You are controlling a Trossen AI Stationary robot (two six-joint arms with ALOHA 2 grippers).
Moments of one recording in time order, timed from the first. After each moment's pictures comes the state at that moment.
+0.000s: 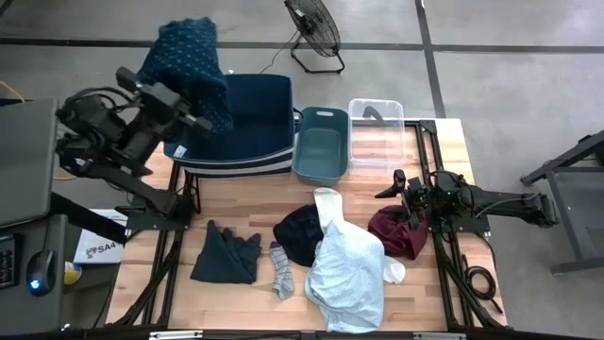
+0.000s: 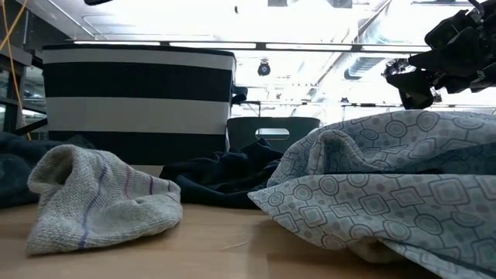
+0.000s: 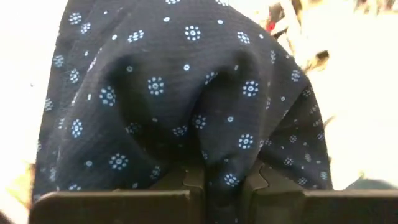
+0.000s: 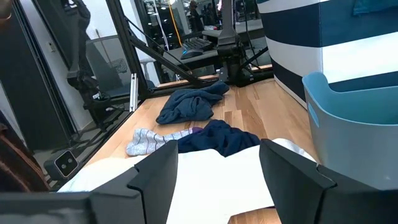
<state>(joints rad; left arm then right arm) -0.29 1.08 1.64 -0.02 -1.45 0.99 -0.15 0.13 0.01 0.07 -0.29 0.21</state>
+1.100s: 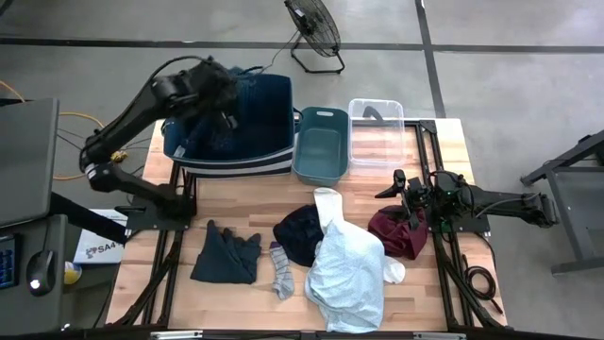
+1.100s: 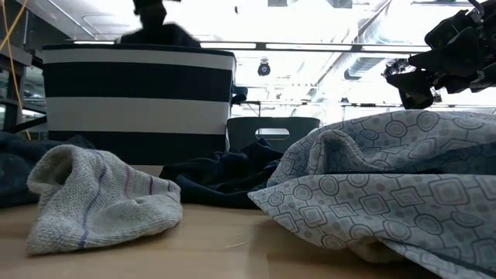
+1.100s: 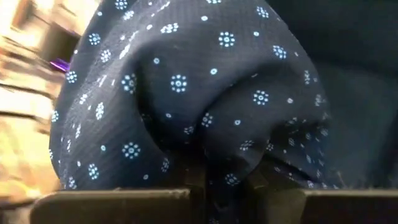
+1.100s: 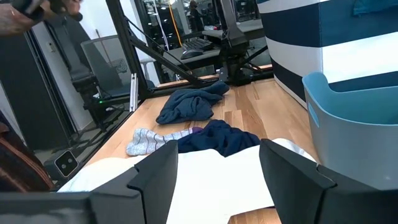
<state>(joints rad) 0.62 1.34 1.71 -1.23 -0.46 0.37 -0.15 0.13 0.01 0.07 -0.29 0.21</state>
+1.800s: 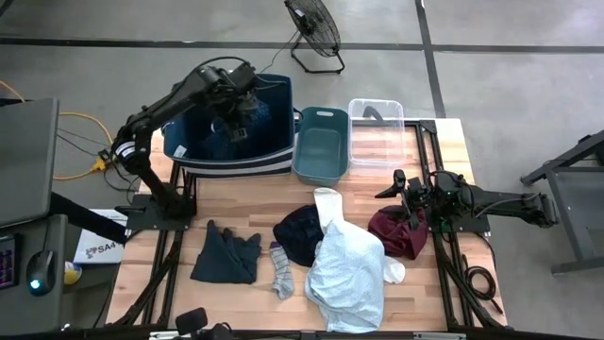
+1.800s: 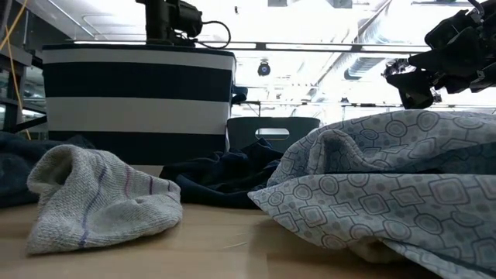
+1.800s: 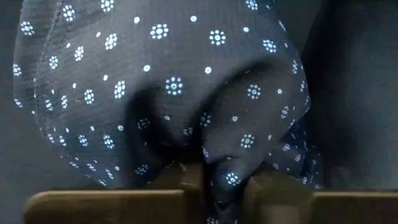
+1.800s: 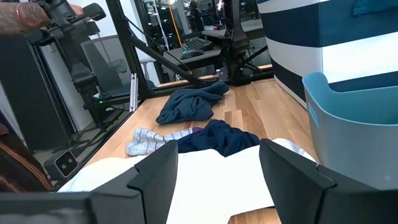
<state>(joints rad) 0.73 1.61 1.71 -1.41 -0.12 0.39 -0.15 0.13 0.01 0.07 -0.29 0.21</state>
